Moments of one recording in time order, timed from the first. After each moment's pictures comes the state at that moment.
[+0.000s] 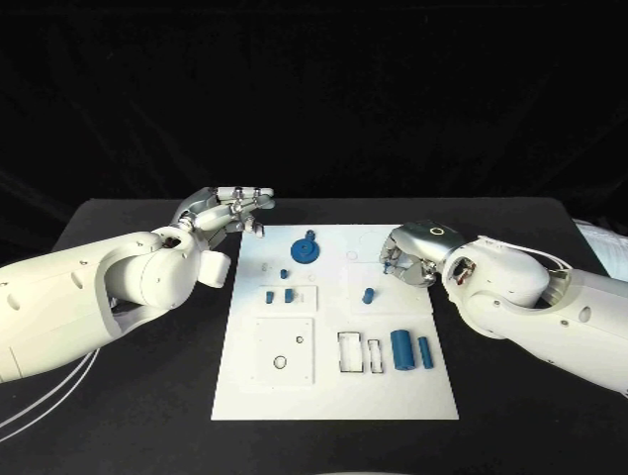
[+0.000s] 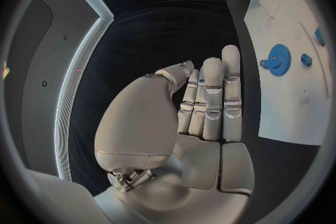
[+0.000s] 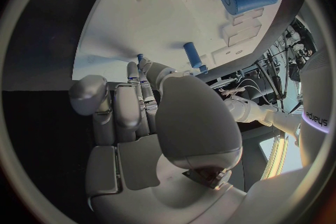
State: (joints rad) left arm 1.22 -0.85 -0.03 1.50 0.02 -0.29 0.32; left_hand 1.37 -0.15 0.52 0.06 0.11 1.03 0.18 0.11 0.08 1.08 0.11 0.26 0.08 1.24 0.02 0.96 0.55 0.17 1.22 0.11 0.63 0.76; right arm 1.04 -0.87 0.13 1.61 -1.85 -0.19 -0.29; right_hand 1.41 -0.09 0.49 0.05 0.07 1.15 0.12 0.08 0.13 1.19 0.06 0.11 0.13 1.47 -0.02 1.20 1.13 0.12 1.36 0.08 1.16 0.87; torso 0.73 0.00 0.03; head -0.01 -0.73
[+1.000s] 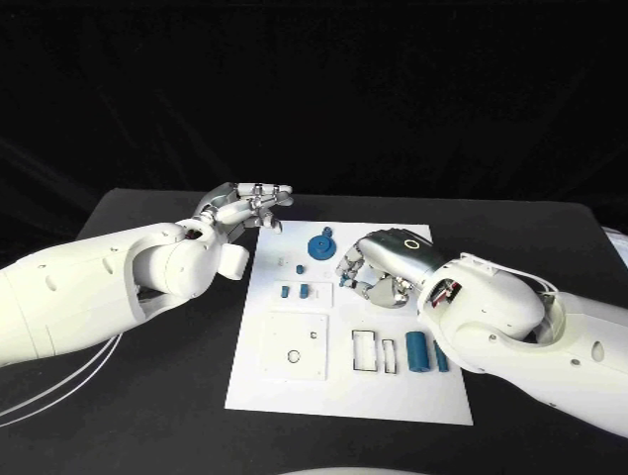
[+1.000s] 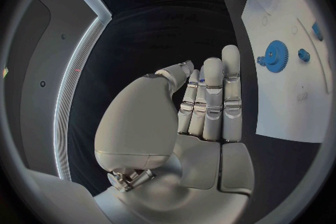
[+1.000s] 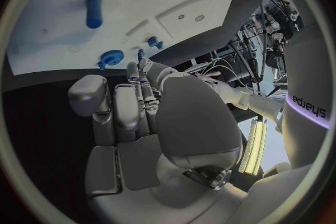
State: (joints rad) left arm 1.21 -0.84 -0.03 1.47 0.02 -0.29 0.32; left_hand 1.37 -0.15 0.51 0.06 0.11 1.03 0.18 0.11 0.08 1.08 0.11 0.27 0.08 1.24 0.02 0.96 0.54 0.17 1.22 0.11 0.62 0.76; right arm 1.01 -0.80 0.14 1.81 -1.82 -0.25 -0.28; right_hand 1.41 -0.09 0.49 0.05 0.07 1.15 0.12 0.08 0.13 1.19 0.06 0.10 0.13 1.47 -0.02 1.20 1.14 0.12 1.36 0.08 1.16 0.87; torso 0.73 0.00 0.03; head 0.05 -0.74
